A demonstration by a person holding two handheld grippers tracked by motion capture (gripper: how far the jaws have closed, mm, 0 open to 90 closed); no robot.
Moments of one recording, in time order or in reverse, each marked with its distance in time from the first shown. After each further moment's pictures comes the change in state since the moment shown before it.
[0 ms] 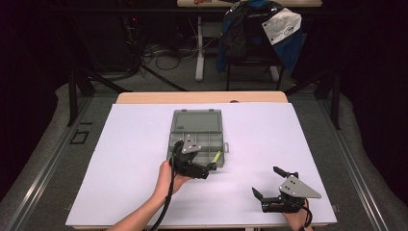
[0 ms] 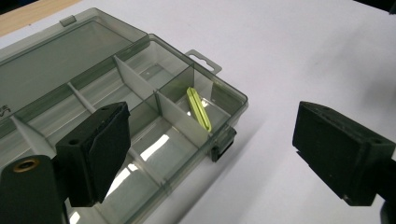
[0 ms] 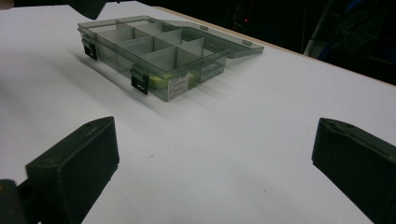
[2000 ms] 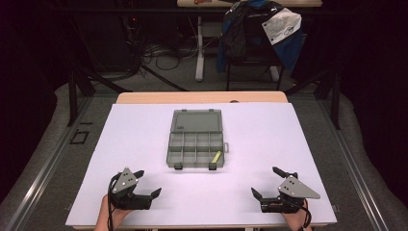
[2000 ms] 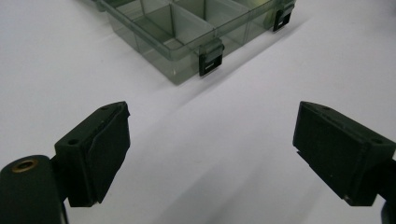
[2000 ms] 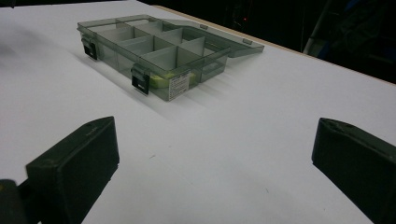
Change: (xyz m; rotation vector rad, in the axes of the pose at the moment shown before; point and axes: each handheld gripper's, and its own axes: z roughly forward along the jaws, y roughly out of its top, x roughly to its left) left arm 0.047 -0.138 -0.100 -0.060 0.092 -0.051; right arm 0.003 0.000 0.001 0.007 -0.005 0.003
